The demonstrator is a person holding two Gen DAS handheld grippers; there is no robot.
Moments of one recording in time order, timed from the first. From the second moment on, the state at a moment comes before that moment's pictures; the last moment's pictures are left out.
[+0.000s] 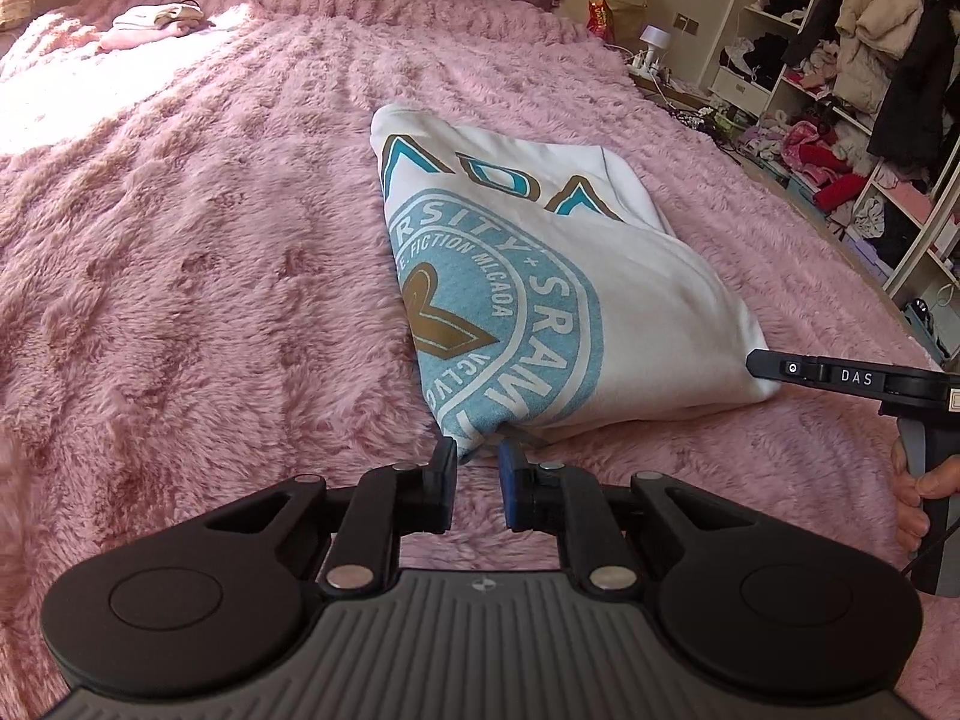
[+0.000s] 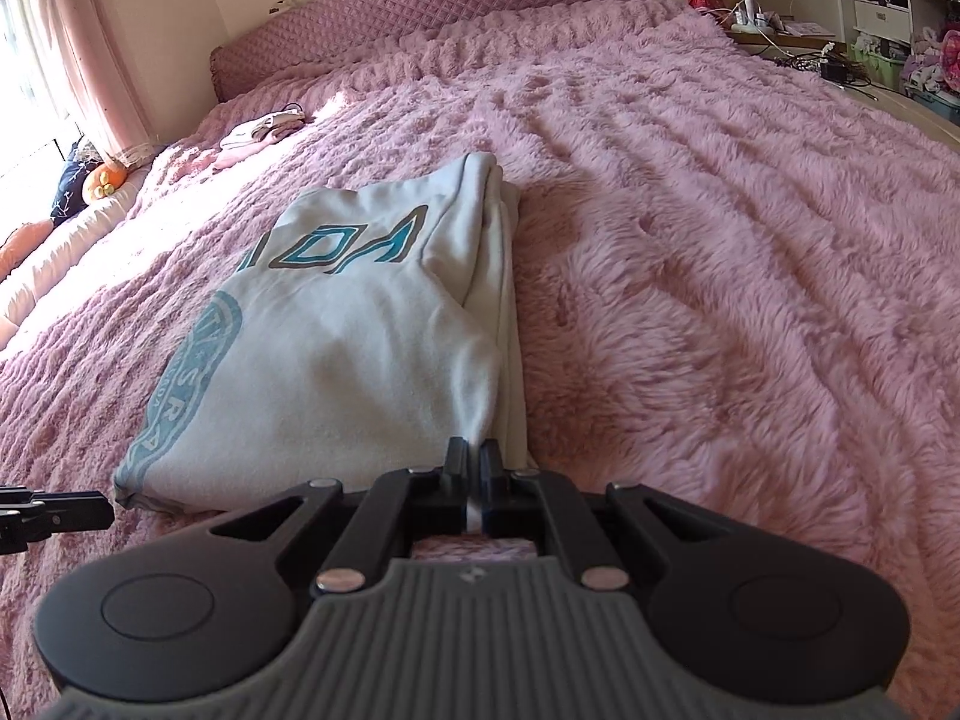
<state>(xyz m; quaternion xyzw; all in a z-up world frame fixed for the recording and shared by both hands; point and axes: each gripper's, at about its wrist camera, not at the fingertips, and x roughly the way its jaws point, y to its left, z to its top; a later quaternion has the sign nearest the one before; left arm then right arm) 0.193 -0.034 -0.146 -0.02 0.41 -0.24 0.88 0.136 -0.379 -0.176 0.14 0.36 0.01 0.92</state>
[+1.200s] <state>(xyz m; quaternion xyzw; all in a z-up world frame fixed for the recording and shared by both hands) 0.230 -0.051 -0.167 -0.09 0.43 -0.28 0.86 0.333 -0.423 -0.170 0.19 0.32 0.02 0.93</state>
